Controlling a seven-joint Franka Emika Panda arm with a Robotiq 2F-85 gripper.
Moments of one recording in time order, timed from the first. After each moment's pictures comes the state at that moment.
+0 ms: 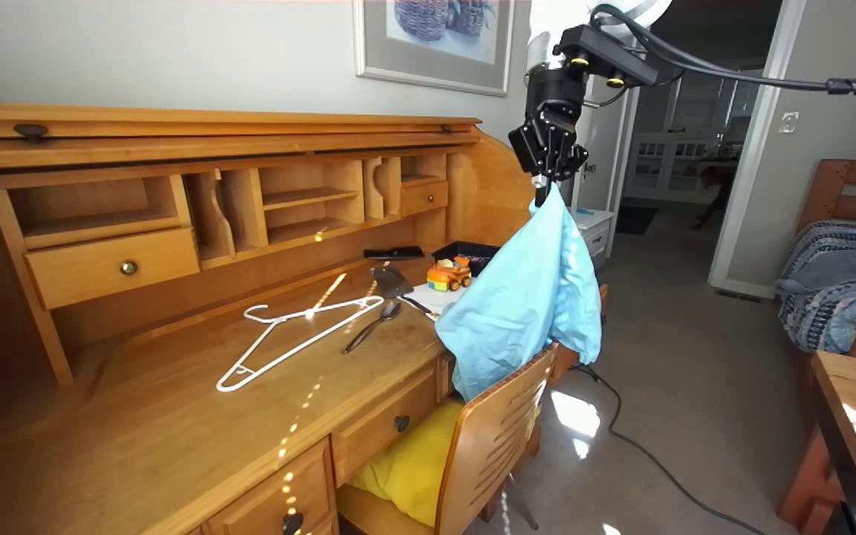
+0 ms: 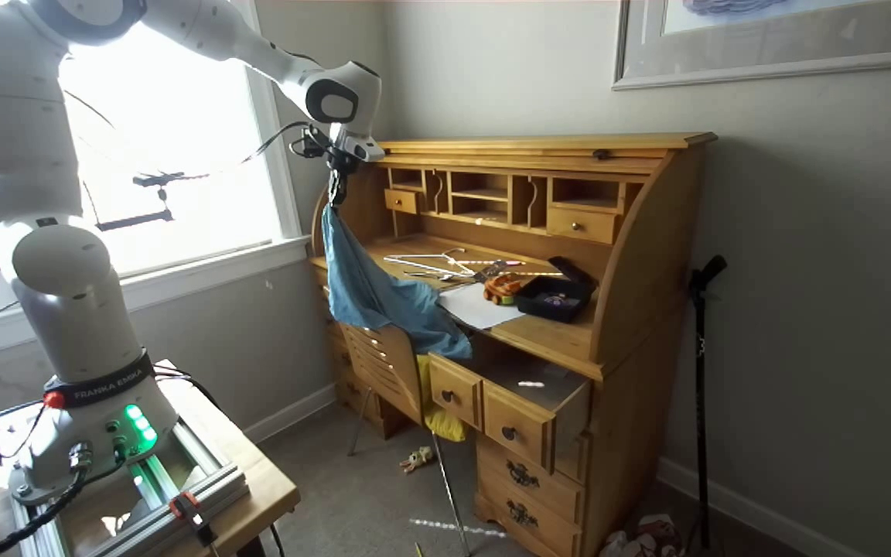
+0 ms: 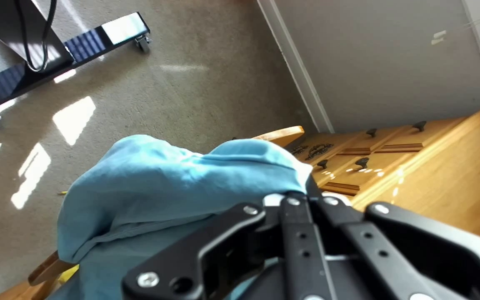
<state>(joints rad) 0.01 0.12 0.00 -1.94 0.44 1.89 0.37</state>
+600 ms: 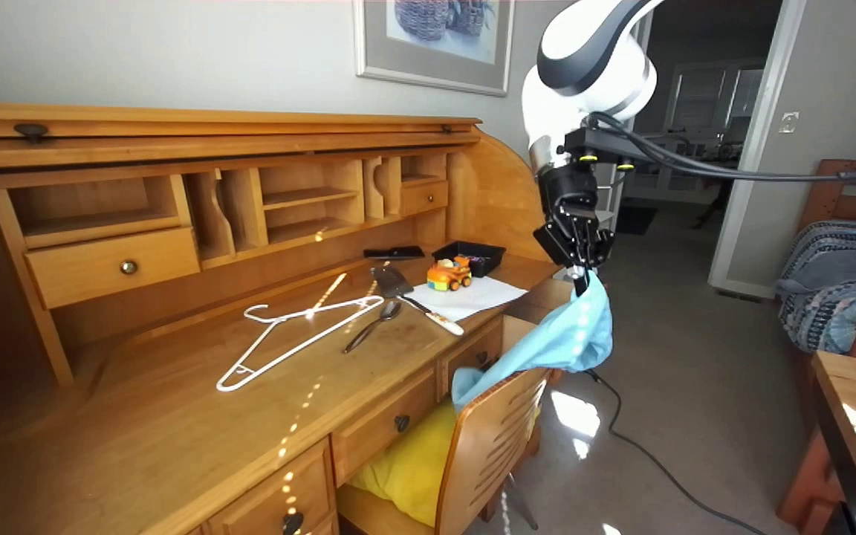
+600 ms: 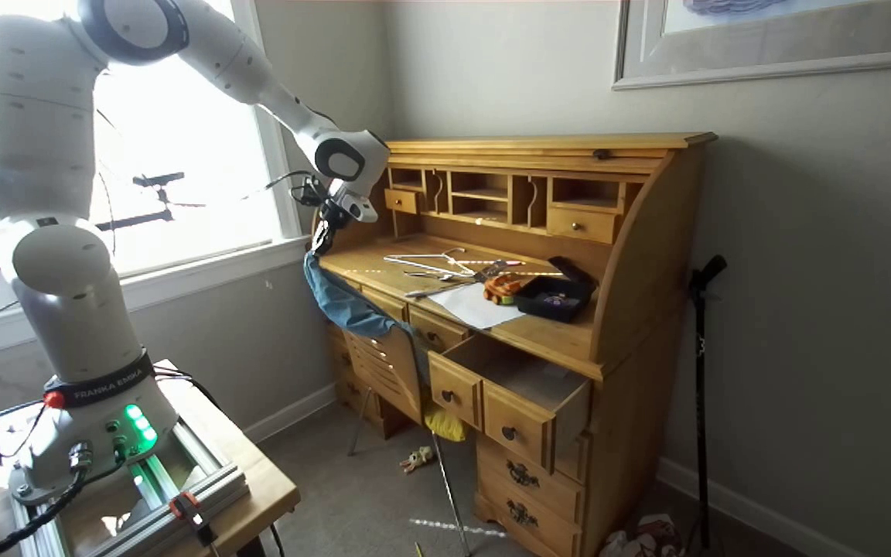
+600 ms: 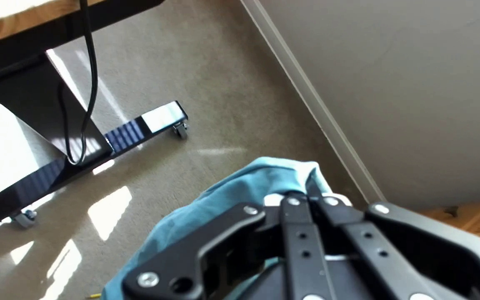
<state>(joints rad) 0.01 0.27 0.01 -2.05 0.48 1.85 0.33</state>
